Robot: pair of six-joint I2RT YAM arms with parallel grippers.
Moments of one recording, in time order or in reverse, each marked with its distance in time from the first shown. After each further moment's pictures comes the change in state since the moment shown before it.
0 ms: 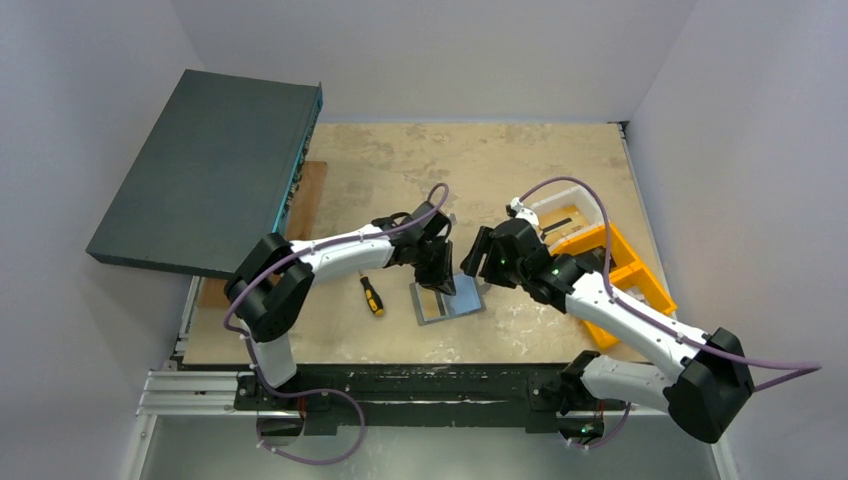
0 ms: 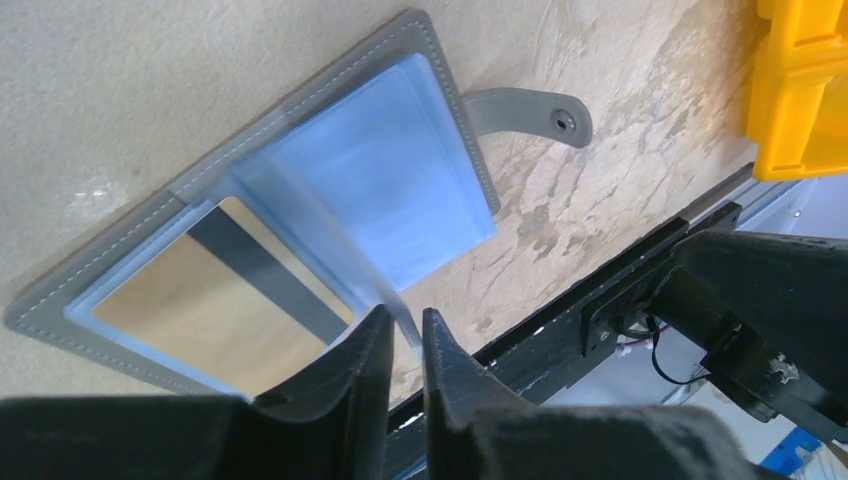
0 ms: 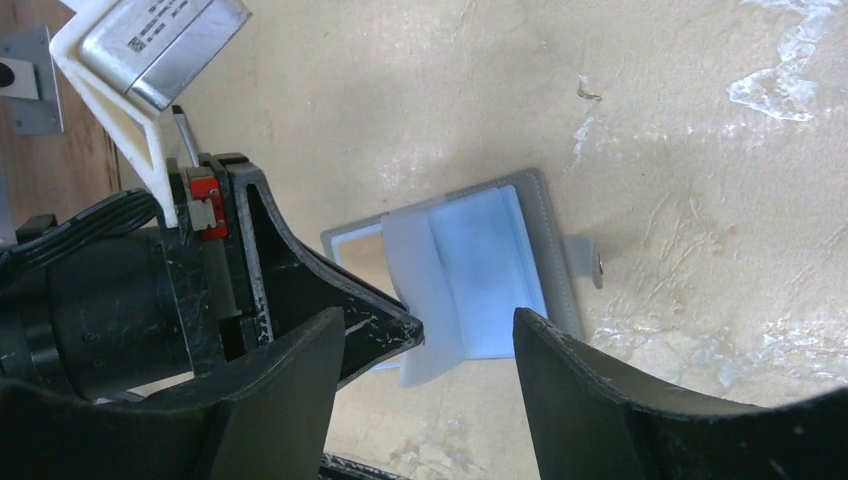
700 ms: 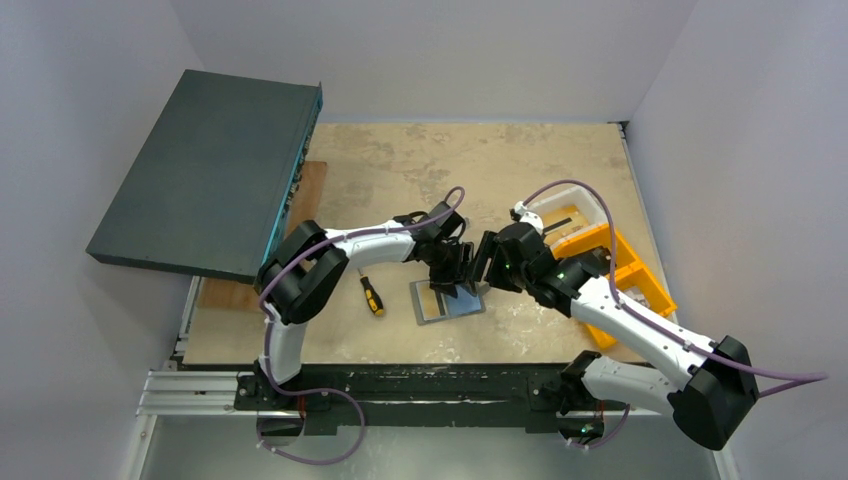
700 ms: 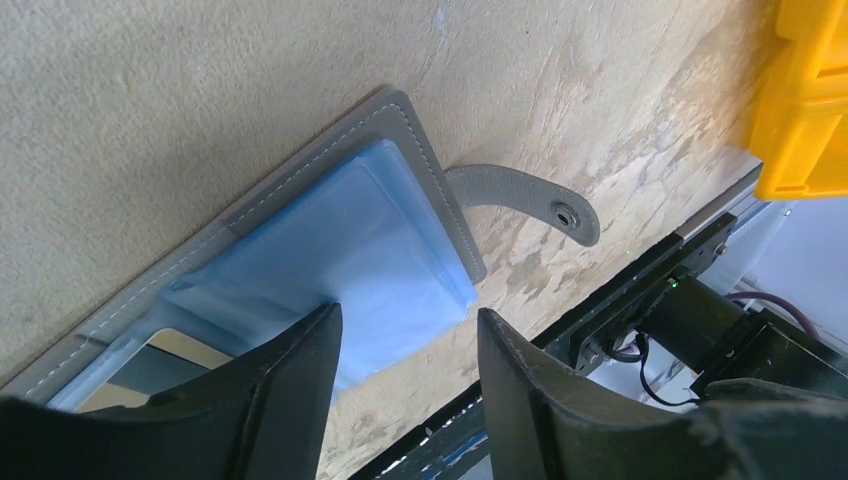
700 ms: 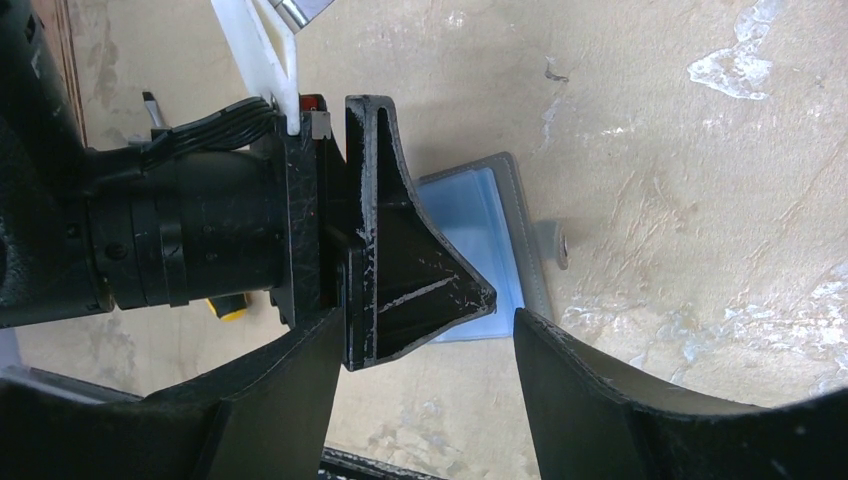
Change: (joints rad) left arm -0.006 0.194 0.120 0.031 0.084 -0.007; right arm 0.000 -0.042 -0.014 -0.056 0.014 -0.010
